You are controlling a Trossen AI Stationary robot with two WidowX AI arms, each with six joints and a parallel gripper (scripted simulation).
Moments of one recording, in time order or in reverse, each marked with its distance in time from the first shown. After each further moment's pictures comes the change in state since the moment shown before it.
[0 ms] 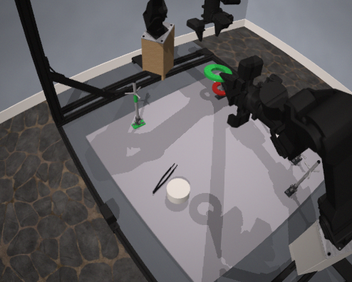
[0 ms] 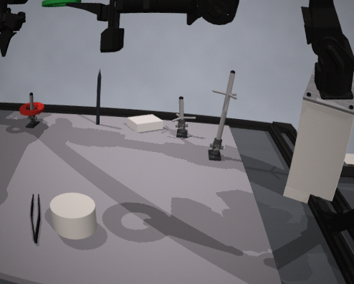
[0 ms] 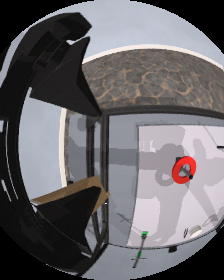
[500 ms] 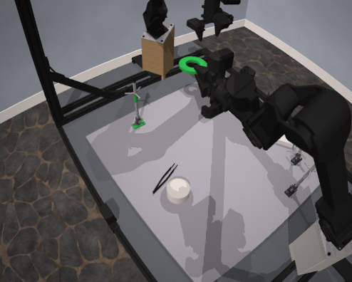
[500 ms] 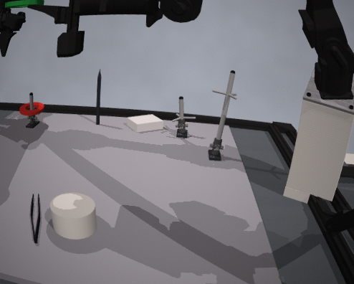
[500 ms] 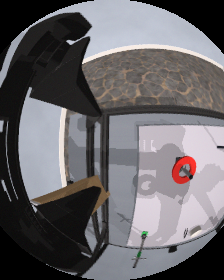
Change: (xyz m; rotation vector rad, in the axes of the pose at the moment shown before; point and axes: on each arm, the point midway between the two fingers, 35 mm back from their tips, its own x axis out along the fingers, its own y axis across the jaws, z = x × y) left arm 0.000 0.000 0.000 0.000 0.000 -0.001; right arm 0.058 0.000 -0.034 -0.033 -0.012 0.036
